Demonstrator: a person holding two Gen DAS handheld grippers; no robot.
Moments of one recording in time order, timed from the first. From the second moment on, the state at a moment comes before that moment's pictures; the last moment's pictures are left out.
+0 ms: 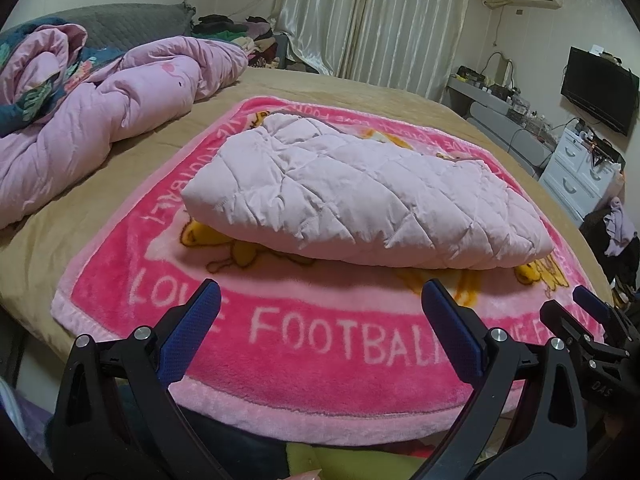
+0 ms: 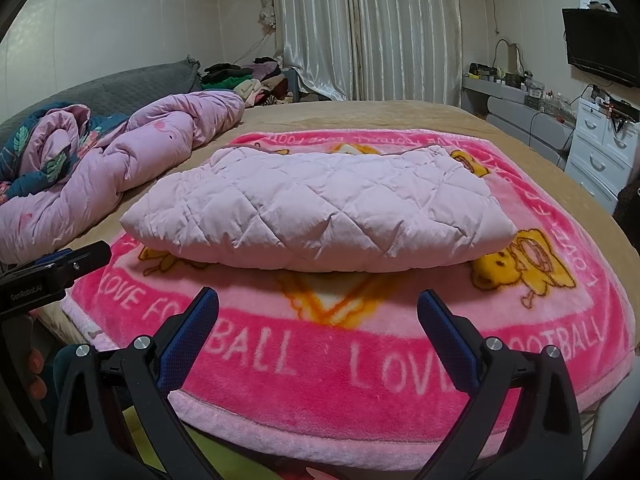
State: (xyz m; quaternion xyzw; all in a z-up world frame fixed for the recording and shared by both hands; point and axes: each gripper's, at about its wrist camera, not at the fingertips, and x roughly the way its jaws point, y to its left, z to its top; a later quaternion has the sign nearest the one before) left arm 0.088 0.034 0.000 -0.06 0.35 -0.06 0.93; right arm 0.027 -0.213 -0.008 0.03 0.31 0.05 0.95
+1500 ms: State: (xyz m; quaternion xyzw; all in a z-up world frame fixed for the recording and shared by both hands) left arm 0.086 0.037 0.008 -0.06 0.34 -0.05 0.94; right arm 0.027 -0.208 -0.004 0.03 0.31 0.06 0.95
